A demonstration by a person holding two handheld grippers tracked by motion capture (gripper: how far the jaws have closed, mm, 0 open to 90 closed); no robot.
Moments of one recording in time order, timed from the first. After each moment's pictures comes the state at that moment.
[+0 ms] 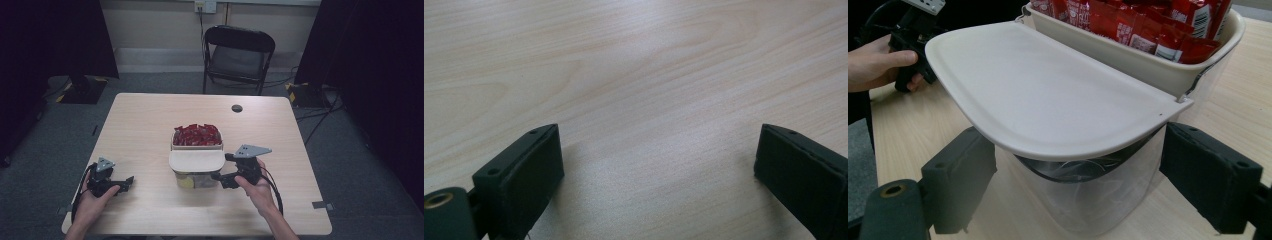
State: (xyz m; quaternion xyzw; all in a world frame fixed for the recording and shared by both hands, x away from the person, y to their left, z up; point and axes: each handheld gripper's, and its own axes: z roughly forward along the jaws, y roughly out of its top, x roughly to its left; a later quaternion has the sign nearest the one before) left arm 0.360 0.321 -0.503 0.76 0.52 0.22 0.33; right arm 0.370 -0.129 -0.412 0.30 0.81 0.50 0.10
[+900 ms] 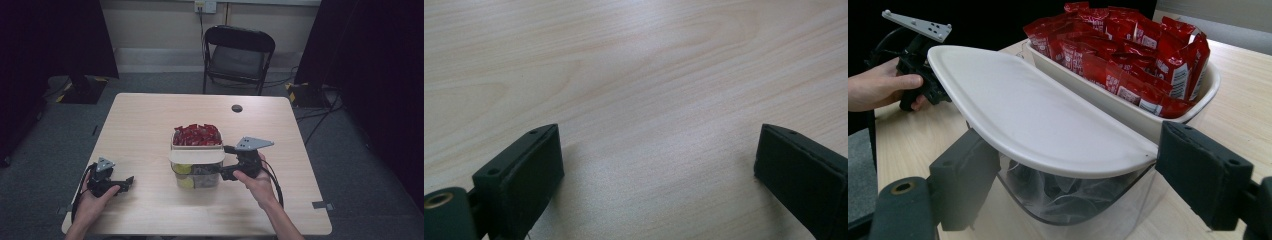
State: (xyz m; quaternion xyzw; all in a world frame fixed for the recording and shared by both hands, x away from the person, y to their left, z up) left arm 0.360 0.321 -0.503 0.76 0.52 0.22 0.33; right arm 0.381 -0.128 -0.393 0.29 0.80 0.52 0.11
